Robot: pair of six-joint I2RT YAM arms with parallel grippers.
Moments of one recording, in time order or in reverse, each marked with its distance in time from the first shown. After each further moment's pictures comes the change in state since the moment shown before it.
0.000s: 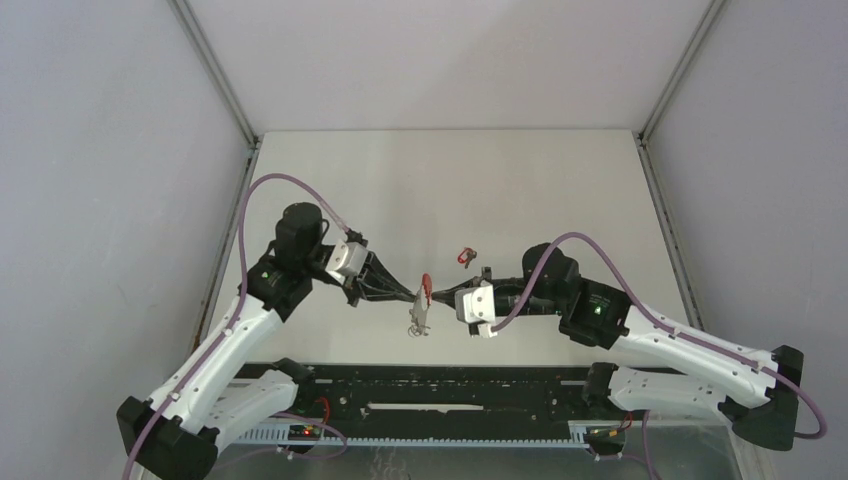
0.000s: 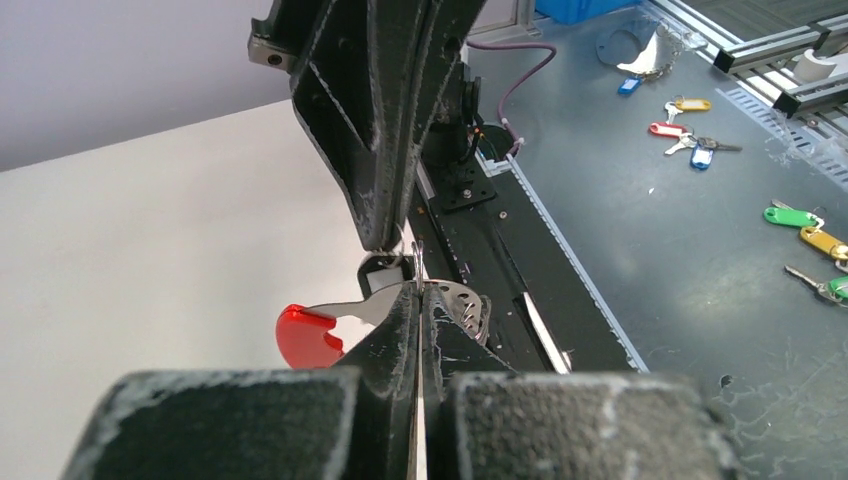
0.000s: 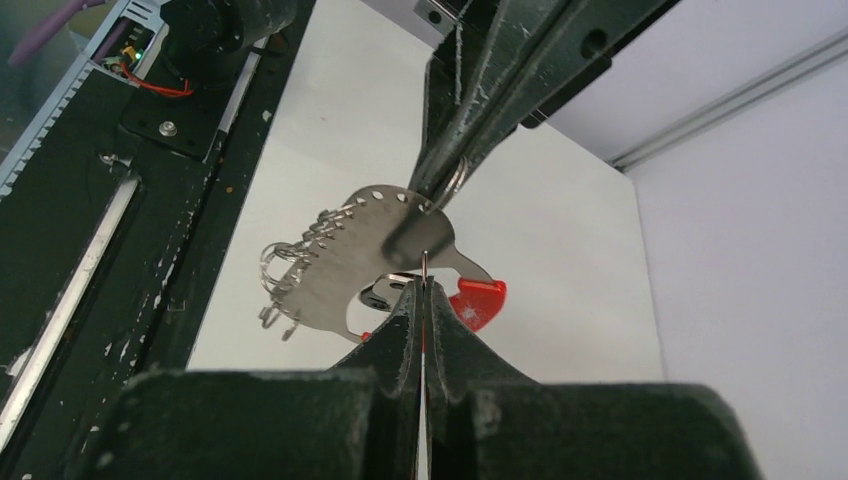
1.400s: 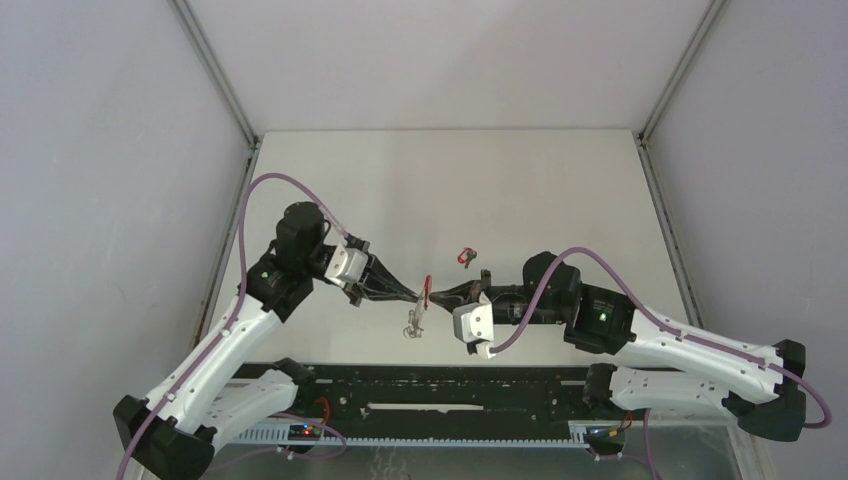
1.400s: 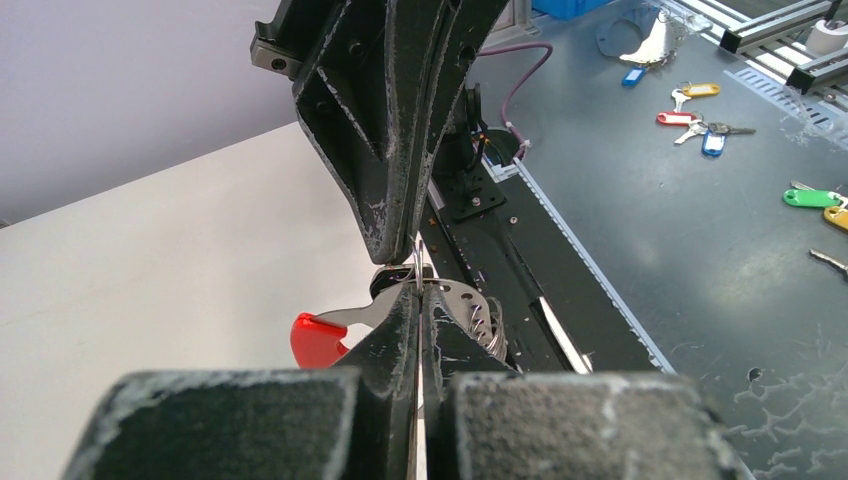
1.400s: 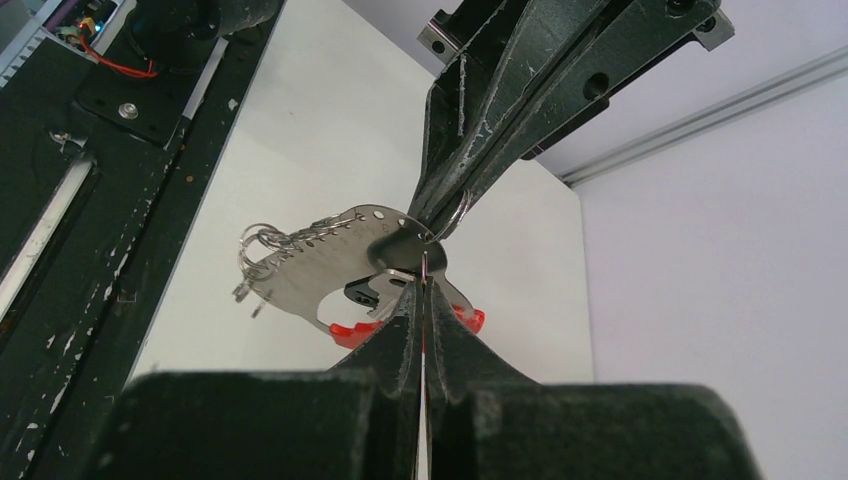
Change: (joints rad) left arm -0.048 0.000 0.032 0.000 -0.010 0.066; right arm 0.115 -0.013 0.029 -0.028 0.133 -0.132
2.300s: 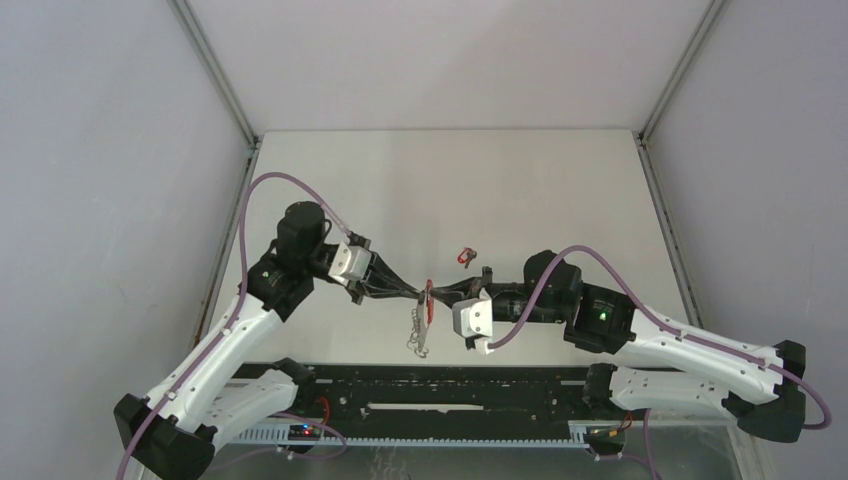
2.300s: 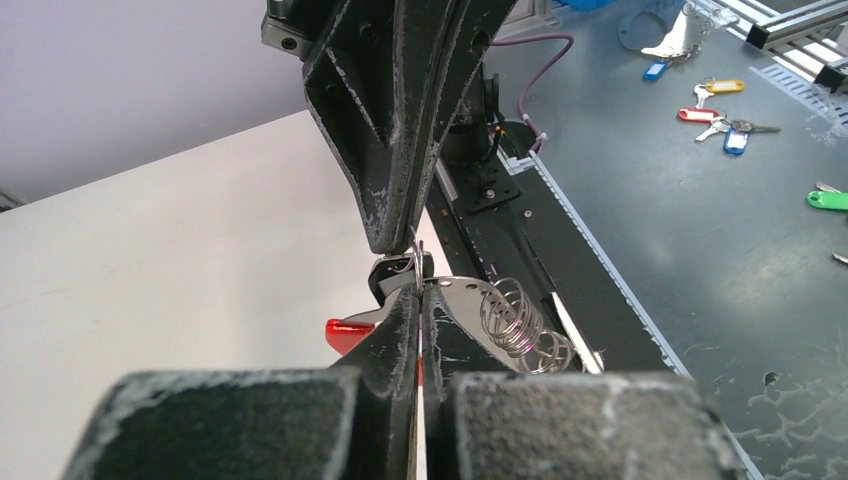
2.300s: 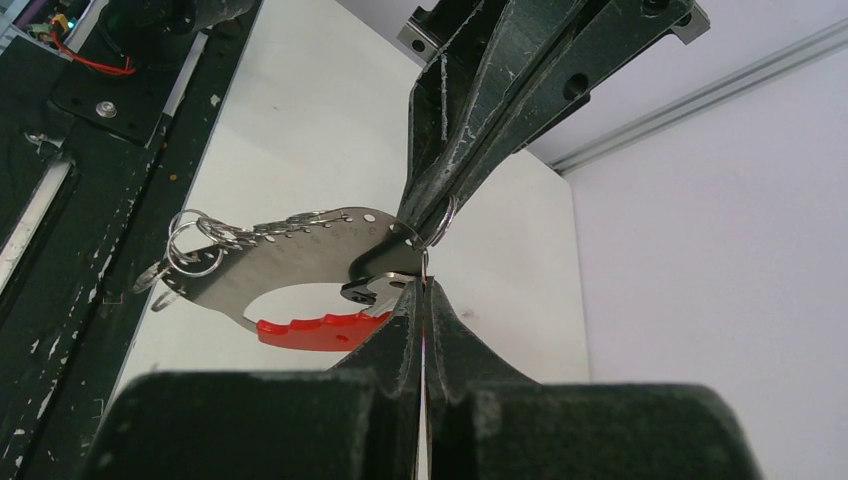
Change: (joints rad) left arm 0.000 0.005 0.000 0.000 -0.038 0.000; right arm -0.008 0.001 0.000 0.009 0.026 0.011
